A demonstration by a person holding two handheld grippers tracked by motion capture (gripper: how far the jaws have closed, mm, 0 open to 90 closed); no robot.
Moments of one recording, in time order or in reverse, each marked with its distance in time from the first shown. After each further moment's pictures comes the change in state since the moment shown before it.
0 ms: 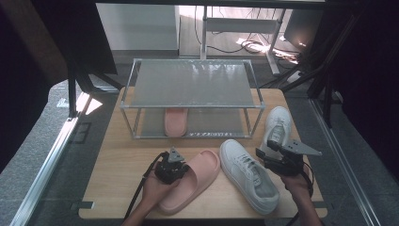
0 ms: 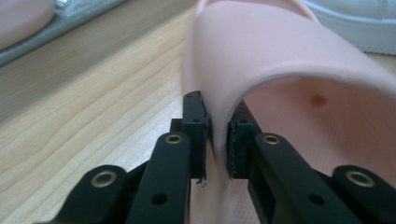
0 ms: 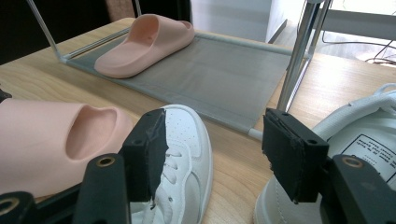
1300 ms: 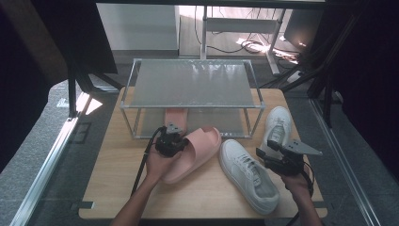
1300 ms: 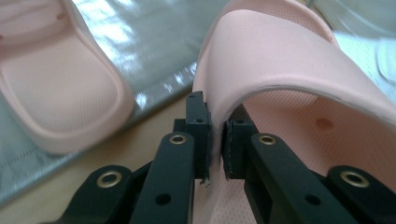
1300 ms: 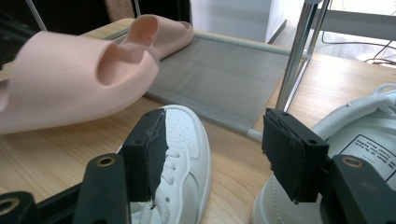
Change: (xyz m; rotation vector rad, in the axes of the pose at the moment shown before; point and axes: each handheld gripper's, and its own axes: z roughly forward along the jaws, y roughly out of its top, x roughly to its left) left arm 0.043 0.068 0.003 -0.108 0.067 -0.095; right arm -0.002 0.000 0.000 -0.001 -0.001 0.002
